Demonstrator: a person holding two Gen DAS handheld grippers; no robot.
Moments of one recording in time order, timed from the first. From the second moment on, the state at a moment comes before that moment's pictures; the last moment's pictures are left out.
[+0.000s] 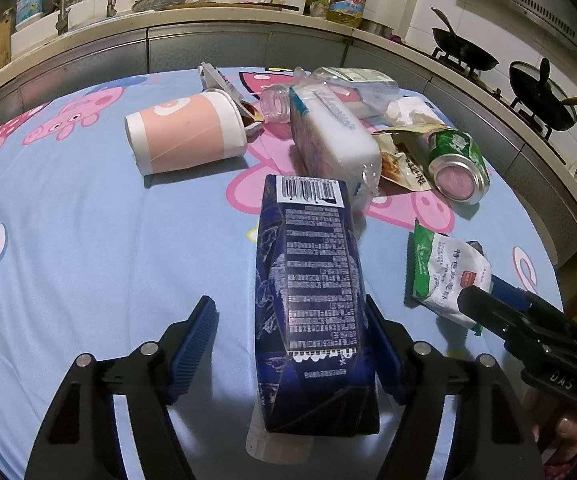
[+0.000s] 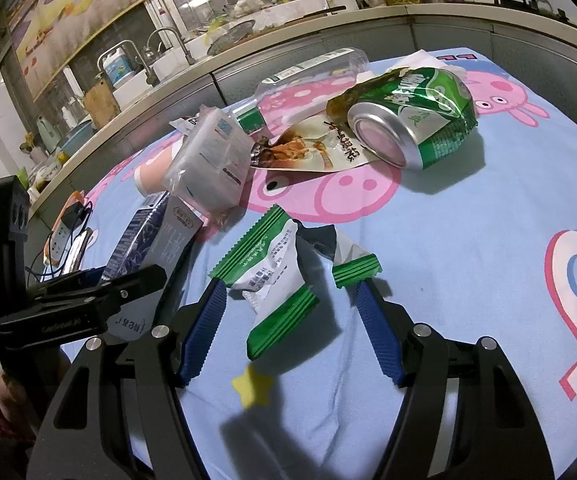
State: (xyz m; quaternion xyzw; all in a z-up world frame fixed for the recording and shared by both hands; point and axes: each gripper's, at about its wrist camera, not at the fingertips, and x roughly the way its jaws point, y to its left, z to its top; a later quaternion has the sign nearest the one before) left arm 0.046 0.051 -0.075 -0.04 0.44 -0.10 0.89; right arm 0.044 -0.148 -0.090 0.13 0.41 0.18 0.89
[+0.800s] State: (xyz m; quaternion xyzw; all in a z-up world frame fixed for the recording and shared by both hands) left arm 0.022 0.052 -0.062 -0.04 0.44 -0.14 0.89; right arm 0.048 -0.149 -0.099 0.10 0.42 0.20 0.88
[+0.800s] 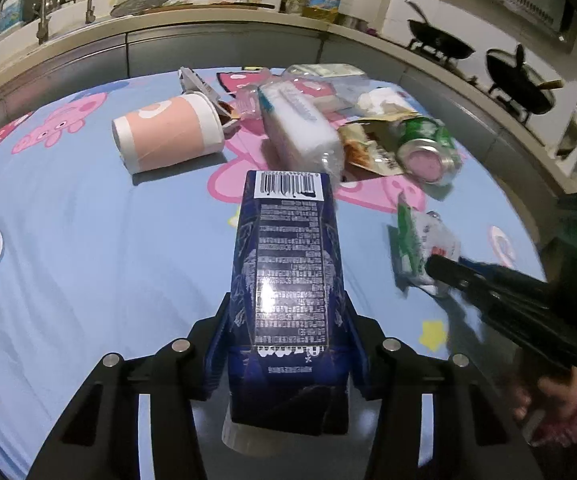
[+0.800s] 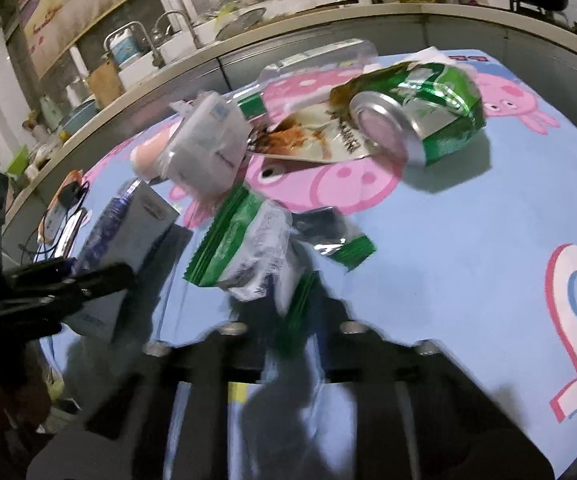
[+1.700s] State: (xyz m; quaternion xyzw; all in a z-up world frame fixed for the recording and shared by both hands) left arm 0.135 -0.314 0.000 0.07 0.42 -0.47 0.77; right arm 0.036 -0.480 -0.090 0.26 0.31 -0.12 0.91
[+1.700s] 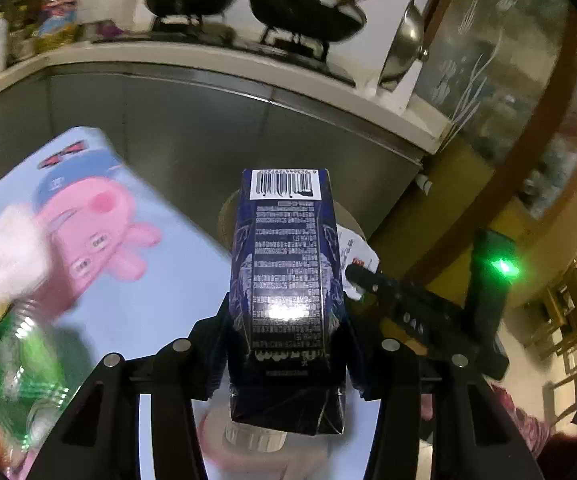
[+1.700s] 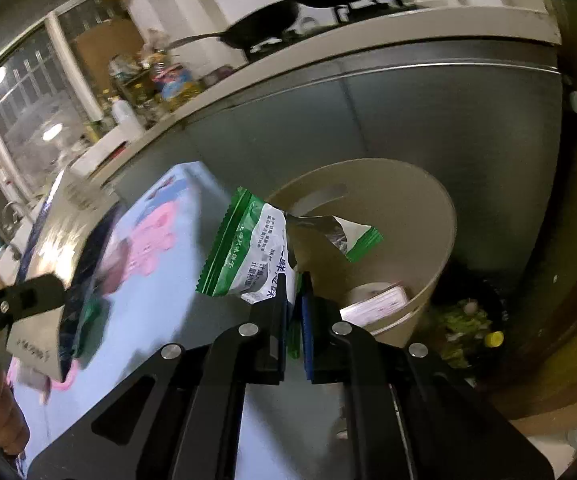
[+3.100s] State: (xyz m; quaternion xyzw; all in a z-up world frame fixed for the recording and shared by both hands) left arm 0.115 0.041 -0.016 -0.11 0.40 -0.12 0.90; right arm 0.095 -0.257 -0.063 0.24 0.34 0.10 0.90
